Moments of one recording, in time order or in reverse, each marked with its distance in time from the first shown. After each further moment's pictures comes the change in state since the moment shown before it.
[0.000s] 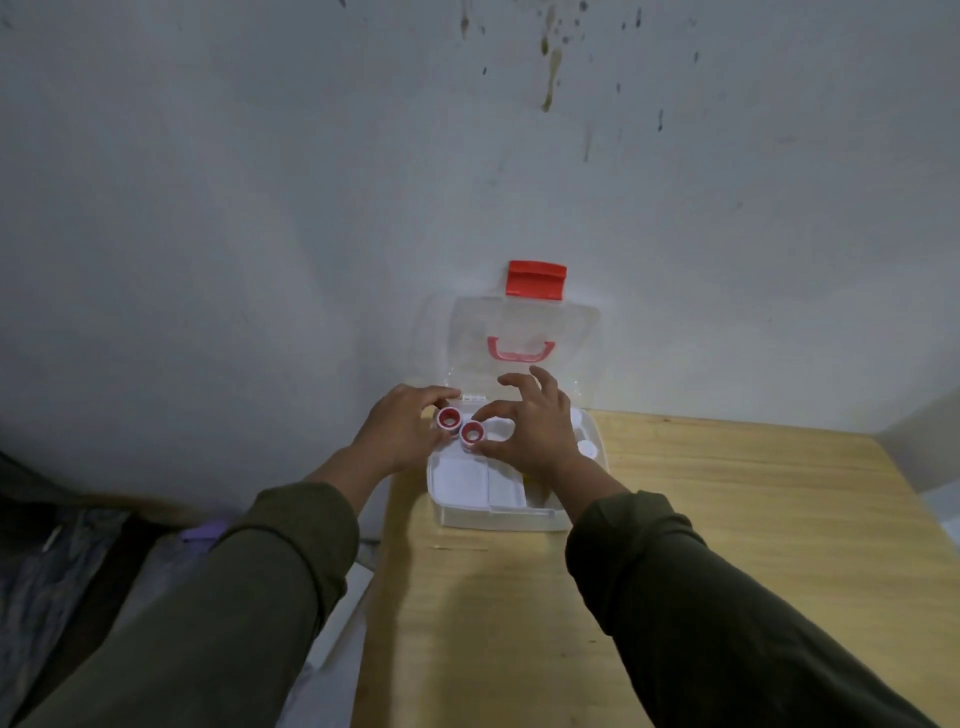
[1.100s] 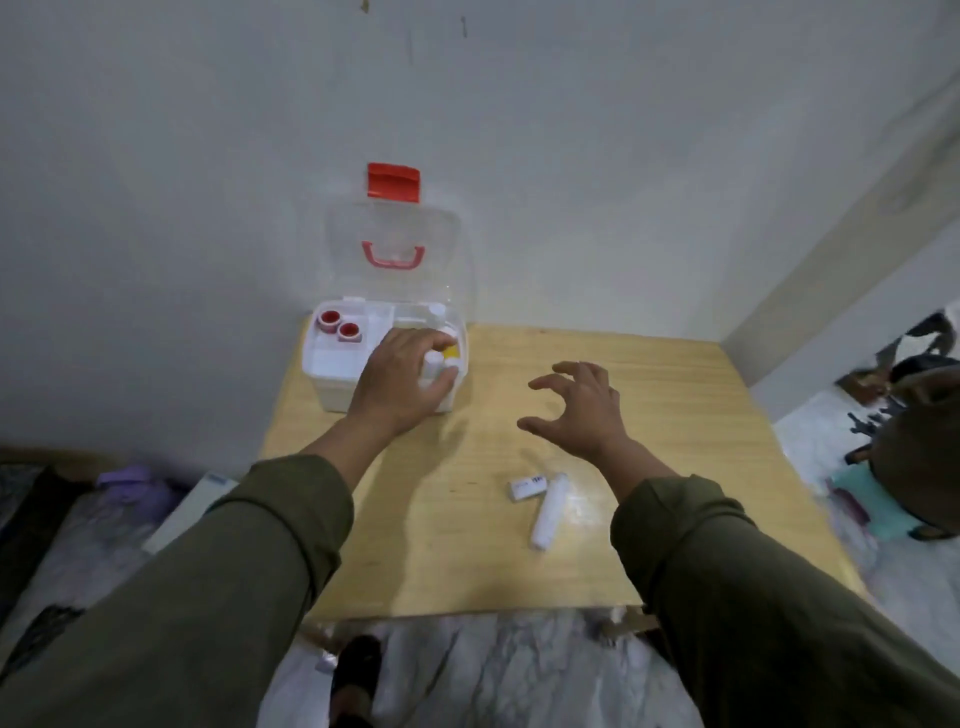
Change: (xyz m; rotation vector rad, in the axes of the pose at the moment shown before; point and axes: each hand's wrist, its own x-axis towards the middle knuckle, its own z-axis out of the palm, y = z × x) left_hand -0.098 0.134 0.099 -0.076 0.345 0.305; right_hand -0.188 0.141 -0.068 -0.023 -0.004 0.249
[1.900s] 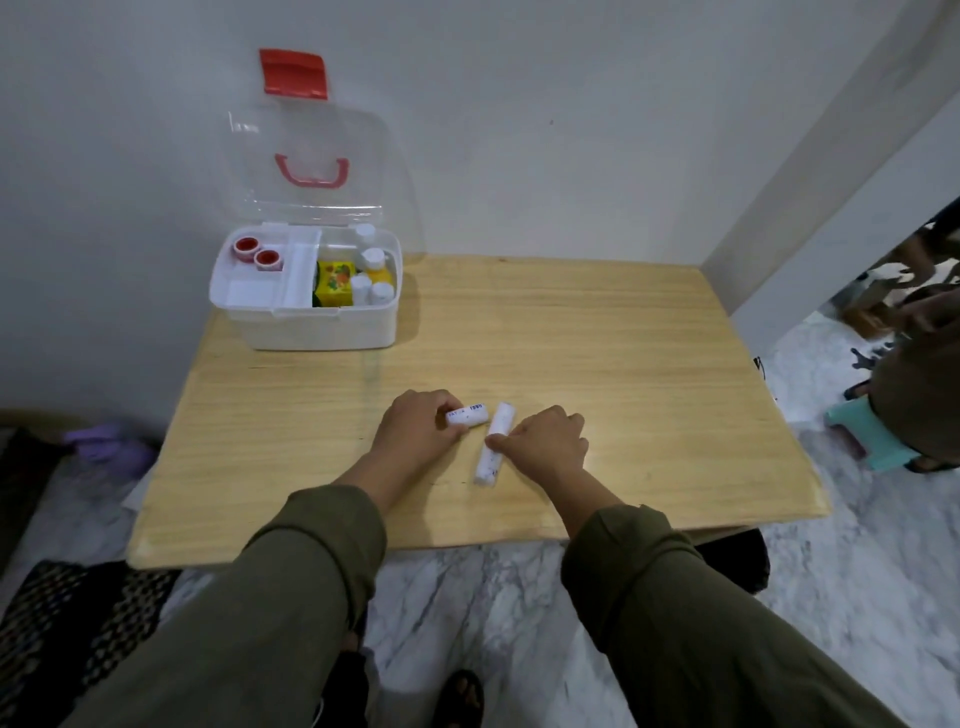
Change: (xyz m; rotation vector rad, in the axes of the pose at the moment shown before) left_hand -0.082 0.020 0.138 0.003 -0.440 -0.377; right_hand -0.059 0.061 0.078 0.146 -0.191 0.465
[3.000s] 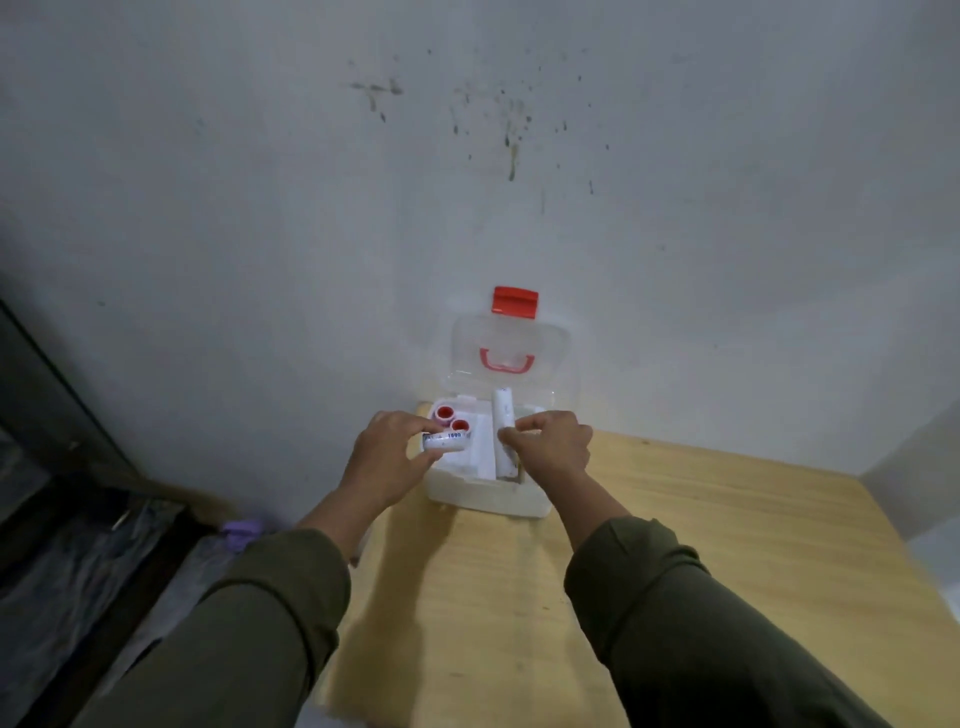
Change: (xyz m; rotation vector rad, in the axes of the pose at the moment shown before) left_hand -0.007 -0.073 -0.248 0.125 0.456 0.018; right_hand -0.017 -0.259 -0.051 0.451 0.121 -0.310
